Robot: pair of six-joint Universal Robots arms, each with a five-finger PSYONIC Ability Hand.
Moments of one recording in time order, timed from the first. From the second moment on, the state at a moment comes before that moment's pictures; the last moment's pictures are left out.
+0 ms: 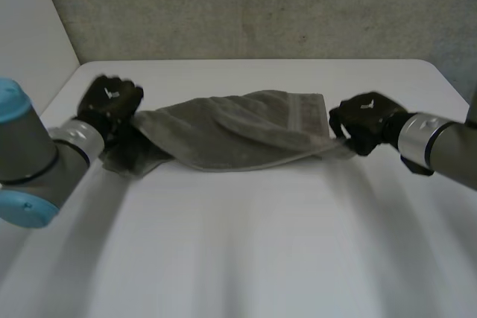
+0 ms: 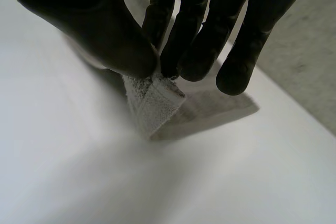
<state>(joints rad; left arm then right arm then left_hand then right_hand) 4.50 -2.03 -1.53 3.47 -1.33 3.59 1.78 -1.09 1.27 0.27 1.12 2.60 1.35 1.39 1.38 1.39 1.19 1.33 1.33 1.34 1.34 1.17</state>
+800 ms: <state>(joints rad) 4.59 -1.98 -1.35 2.83 -1.33 3.50 1.73 -0.99 0.73 0.91 1.24 2.31 1.36 1.39 1.38 1.39 1.19 1.33 1.33 1.34 1.34 1.17</state>
